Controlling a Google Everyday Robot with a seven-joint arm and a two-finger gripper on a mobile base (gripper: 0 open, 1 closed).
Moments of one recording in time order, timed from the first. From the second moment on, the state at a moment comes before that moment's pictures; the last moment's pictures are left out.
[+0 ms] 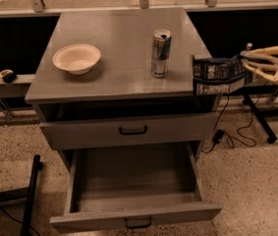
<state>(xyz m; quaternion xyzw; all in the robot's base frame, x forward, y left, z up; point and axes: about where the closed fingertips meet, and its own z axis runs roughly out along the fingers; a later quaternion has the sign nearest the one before) 0.558 -0.272 0.958 -0.59 0.49 -0.05 0.64</state>
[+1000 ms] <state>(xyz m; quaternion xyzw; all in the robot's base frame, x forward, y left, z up) 0.633 -0.199 1.089 -0.62 0.44 -0.10 0.65</state>
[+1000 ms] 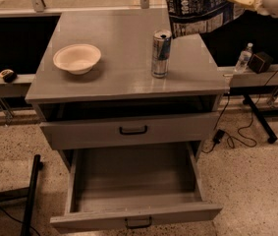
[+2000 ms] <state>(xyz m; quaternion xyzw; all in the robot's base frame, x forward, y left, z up) 0.751 -0.195 1.034 -0.58 0.43 -0.14 0.68</state>
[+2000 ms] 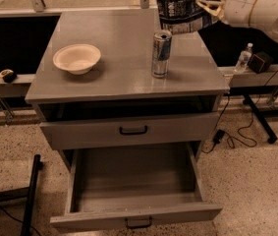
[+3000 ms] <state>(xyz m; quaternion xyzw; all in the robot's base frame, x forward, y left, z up) 0.801 -0.103 0.968 -0.59 0.44 -0.08 0.68</state>
